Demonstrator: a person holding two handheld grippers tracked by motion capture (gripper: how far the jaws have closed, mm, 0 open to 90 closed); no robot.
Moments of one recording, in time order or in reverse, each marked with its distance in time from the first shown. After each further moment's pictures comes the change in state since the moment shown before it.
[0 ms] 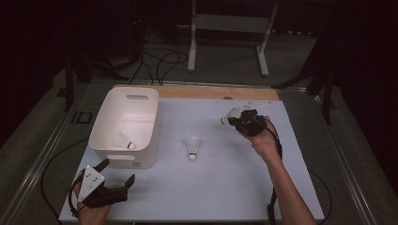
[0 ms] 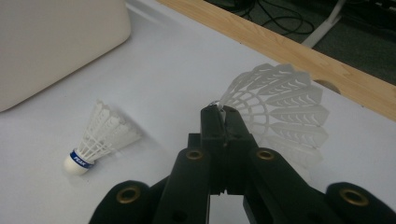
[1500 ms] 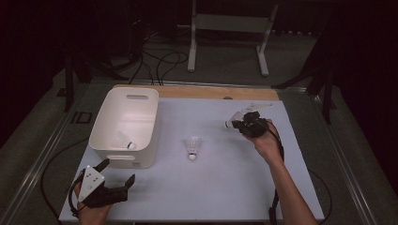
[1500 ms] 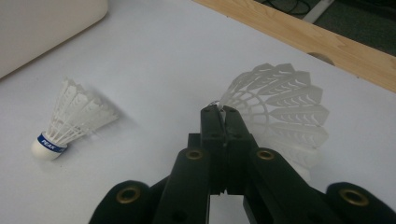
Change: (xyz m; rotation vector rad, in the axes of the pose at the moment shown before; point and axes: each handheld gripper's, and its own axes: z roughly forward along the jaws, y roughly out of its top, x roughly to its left) left arm 0.000 0.000 0.000 0.000 -0.001 0.000; right arm -0.017 -0.020 0.011 0.053 -0.019 0.035
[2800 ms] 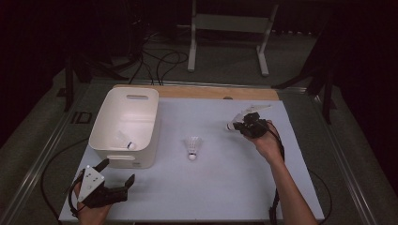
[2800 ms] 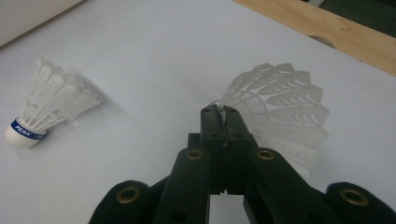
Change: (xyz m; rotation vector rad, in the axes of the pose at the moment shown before) left arm 0.001 0.000 0.000 -0.001 0.001 0.002; right arm -0.010 -0.009 0.011 0.045 -0.003 -0.004
